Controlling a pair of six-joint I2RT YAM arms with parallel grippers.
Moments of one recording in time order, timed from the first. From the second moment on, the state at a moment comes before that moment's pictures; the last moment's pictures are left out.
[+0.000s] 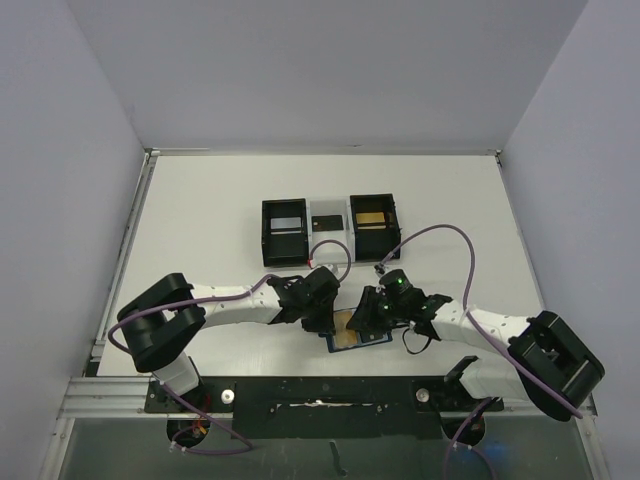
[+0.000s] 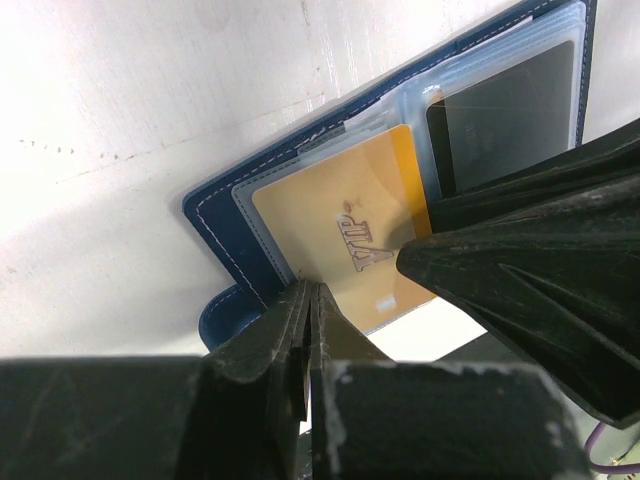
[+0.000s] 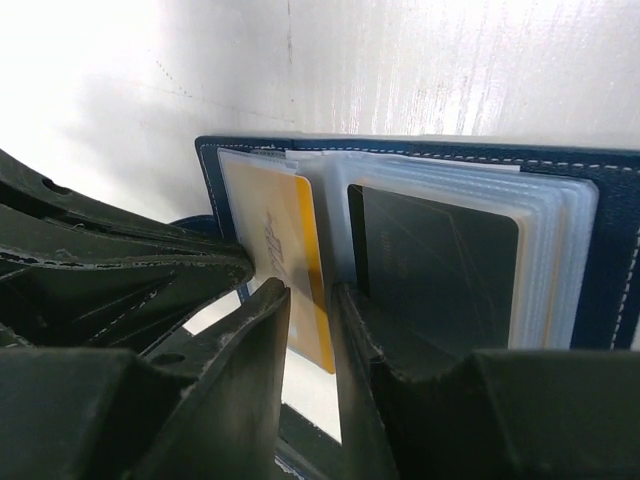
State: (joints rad) left arm -1.05 1.65 0.87 -0.26 0.04 -0.93; right arm 0.70 1.24 0.41 -0.07 -0.25 0.88
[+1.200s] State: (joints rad) left arm -1.05 1.65 0.86 -0.24 0.03 -0.93; right arm 0.41 1.11 0.20 0.14 -0.61 0.82
